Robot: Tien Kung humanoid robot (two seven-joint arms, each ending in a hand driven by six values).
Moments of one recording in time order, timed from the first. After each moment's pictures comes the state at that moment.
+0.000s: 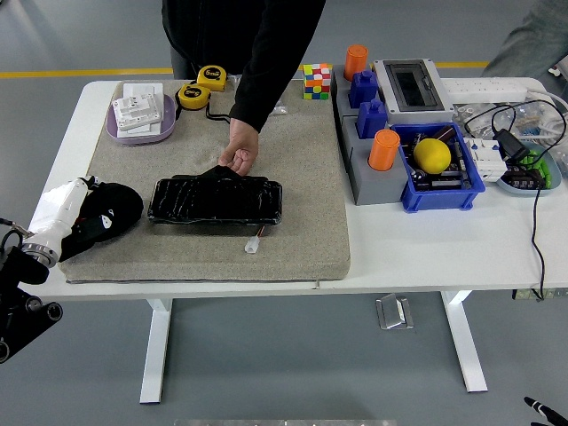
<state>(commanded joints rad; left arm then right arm) -0.44 0.51 -0.63 -0.95 1.52 0.61 0.00 0.16 -0.28 0.87 0.26 -0.52 0.04 -0.23</state>
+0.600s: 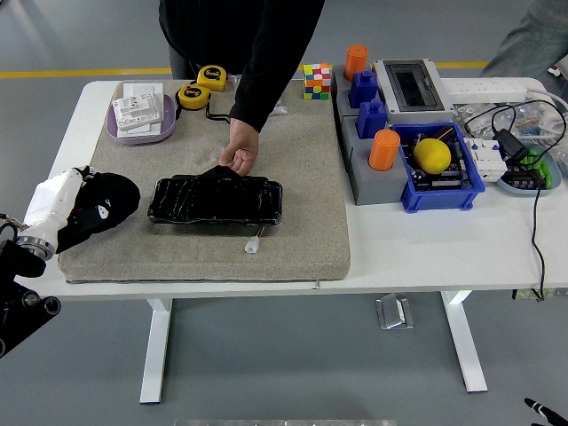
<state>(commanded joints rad) -0.44 0.52 -0.68 -1.01 1.56 0.61 0.07 0.16 -0.28 0.85 0.25 -0.51 0.05 -0.23</state>
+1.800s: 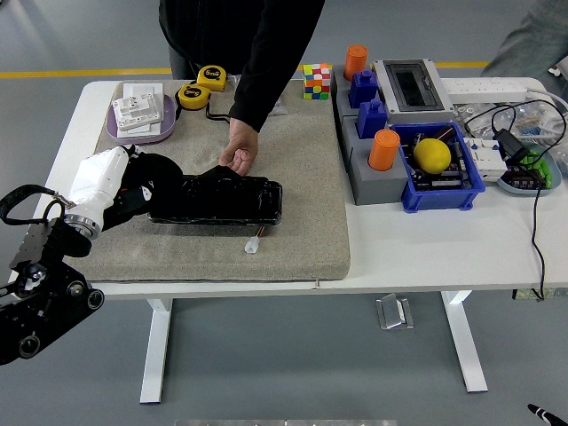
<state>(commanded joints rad) -0.51 0.46 -0.62 -1.17 1.76 0.58 0.30 0.16 -0.29 0.80 0.23 -0.48 0.06 -0.22</state>
